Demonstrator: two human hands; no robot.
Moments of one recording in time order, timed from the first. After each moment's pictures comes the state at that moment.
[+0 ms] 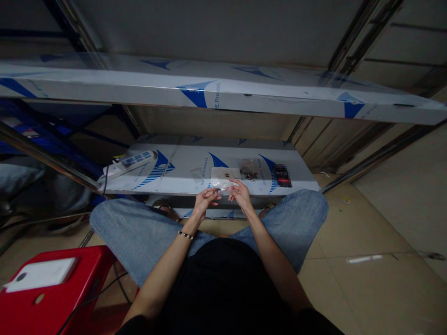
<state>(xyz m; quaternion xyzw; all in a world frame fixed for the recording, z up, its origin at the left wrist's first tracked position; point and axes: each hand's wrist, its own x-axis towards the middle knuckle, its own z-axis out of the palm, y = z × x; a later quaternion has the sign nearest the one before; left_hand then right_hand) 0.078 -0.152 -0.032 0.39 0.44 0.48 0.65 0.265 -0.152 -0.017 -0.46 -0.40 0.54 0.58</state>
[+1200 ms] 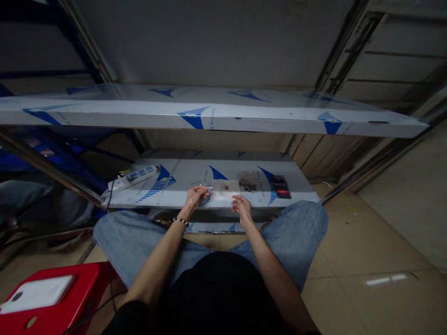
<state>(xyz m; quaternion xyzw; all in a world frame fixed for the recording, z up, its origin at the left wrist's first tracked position) 0.048 -0.059 -0.019 0.42 0.48 0.50 0.58 0.267 -0.146 -0.039 -0.50 -0.26 0.53 0.63</state>
